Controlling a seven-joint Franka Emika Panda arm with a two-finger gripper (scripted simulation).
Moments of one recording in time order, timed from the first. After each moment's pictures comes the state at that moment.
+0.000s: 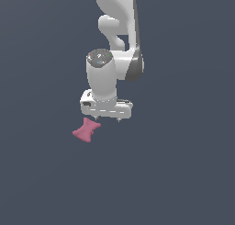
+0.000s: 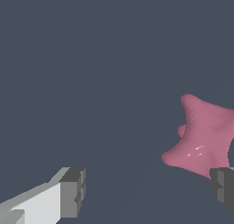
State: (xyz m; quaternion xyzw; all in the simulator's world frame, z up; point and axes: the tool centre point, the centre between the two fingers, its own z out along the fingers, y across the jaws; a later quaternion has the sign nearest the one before) arm 0.012 -0.044 0.157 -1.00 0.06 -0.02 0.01
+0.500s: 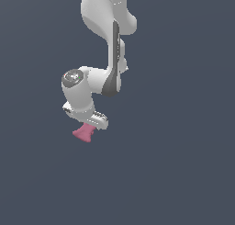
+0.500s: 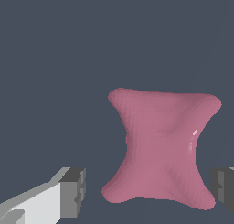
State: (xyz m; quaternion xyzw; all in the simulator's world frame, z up) arm 0.003 -0.138 0.091 -0.98 0.19 0.00 0.00
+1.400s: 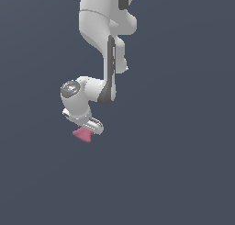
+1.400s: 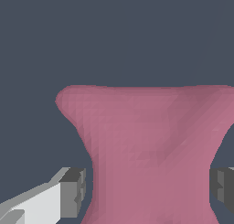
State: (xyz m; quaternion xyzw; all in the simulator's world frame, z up) arm -0.004 -0.162 0.042 -0.97 0.23 0.00 0.00
